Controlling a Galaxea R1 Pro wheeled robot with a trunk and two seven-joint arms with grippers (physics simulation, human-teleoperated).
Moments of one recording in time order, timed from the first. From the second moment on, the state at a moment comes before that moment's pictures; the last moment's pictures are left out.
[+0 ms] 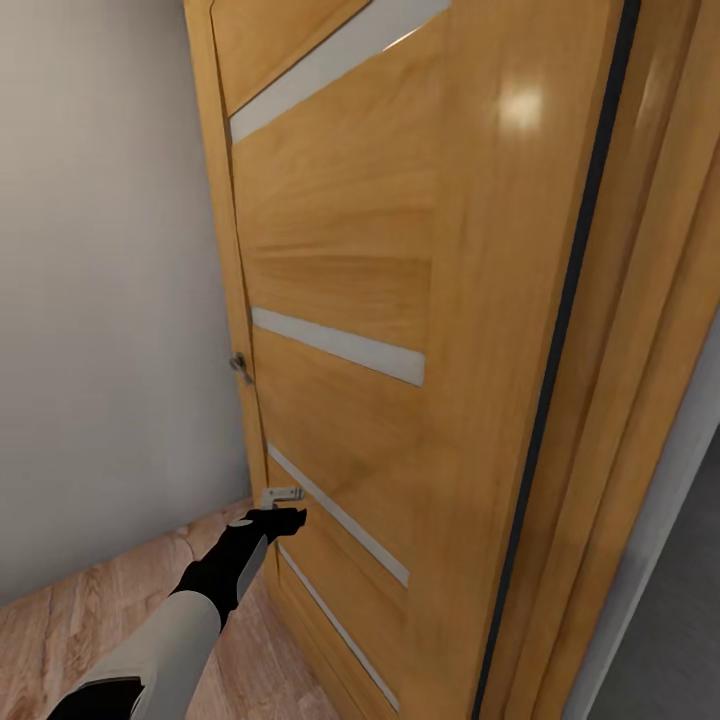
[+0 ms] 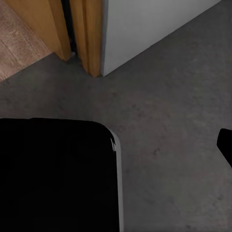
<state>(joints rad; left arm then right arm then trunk) -0.75 -0.12 0.12 -0.50 -0.10 0.24 -0.02 0.27 -0.04 -0.01 0.06 0.04 -1.04 -0.09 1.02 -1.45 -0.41</state>
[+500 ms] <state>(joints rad) -0.75 -0.12 0.12 -0.50 -0.12 0.24 -0.01 0.27 -0.04 -0.01 0.06 0.04 -1.04 -0.09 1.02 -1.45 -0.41</state>
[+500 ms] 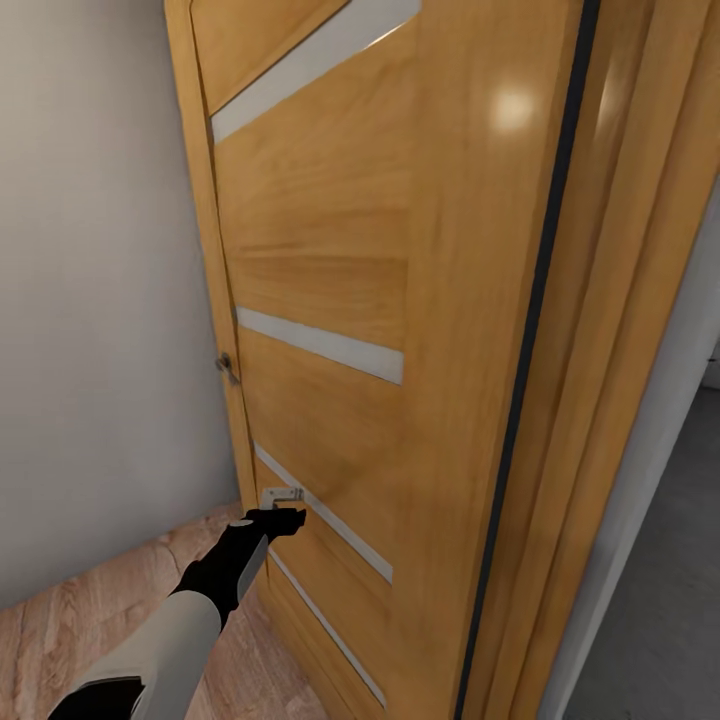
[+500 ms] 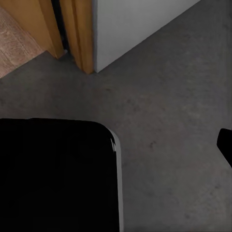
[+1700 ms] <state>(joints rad) -0.75 -0.12 0.12 -0.50 -0.11 0.24 -0.01 0.27 -0.04 -0.01 0.06 0.04 -1.04 -0.09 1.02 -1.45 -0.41</state>
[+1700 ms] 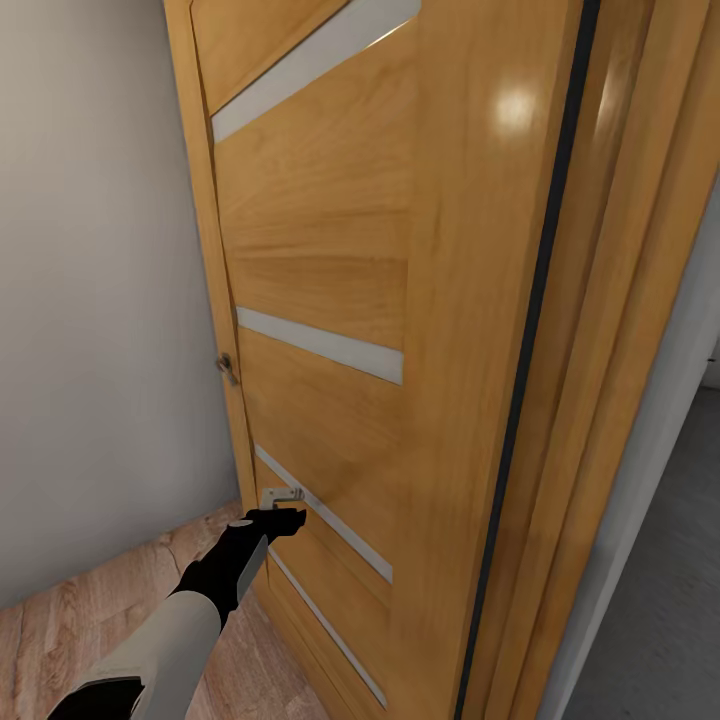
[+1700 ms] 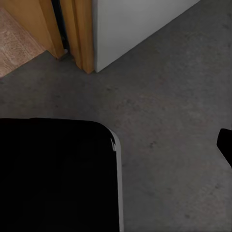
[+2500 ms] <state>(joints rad) -0.75 -0.11 0.12 -0.50 -0.12 0.24 -0.01 0.27 -0.04 -0.01 0.06 0.04 -1.04 -0.09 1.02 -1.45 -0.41</state>
